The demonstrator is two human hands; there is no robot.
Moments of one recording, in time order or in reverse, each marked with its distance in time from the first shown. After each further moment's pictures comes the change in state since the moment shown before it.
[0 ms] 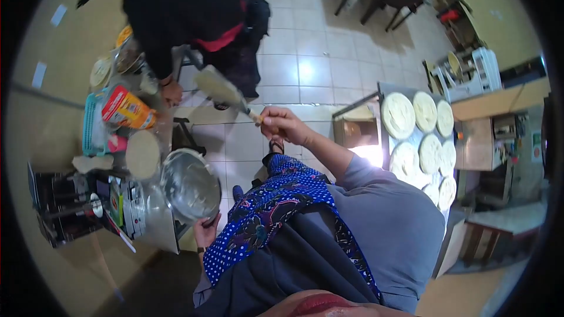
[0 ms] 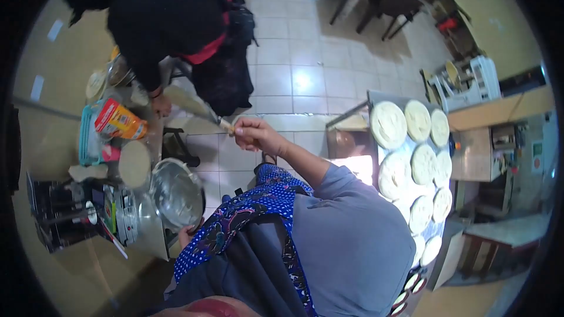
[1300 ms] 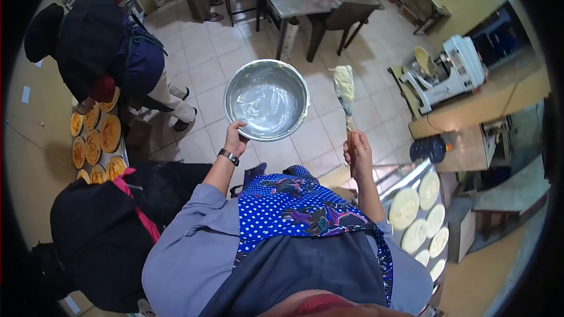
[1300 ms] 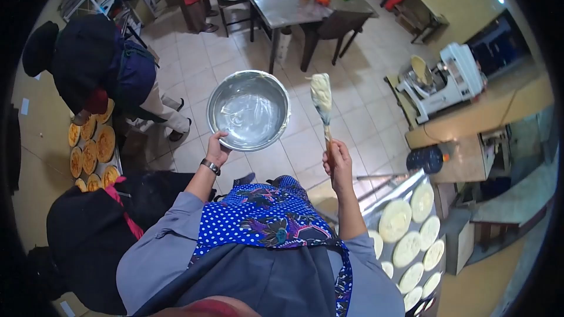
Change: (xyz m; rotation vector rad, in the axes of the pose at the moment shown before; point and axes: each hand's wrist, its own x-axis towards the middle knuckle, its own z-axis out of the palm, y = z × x) left_hand 0.437 -0.282 1.044 0.782 -0.648 -0.223; right_hand -0.023 -0.402 -0.496 -0.046 1.320 -0.475
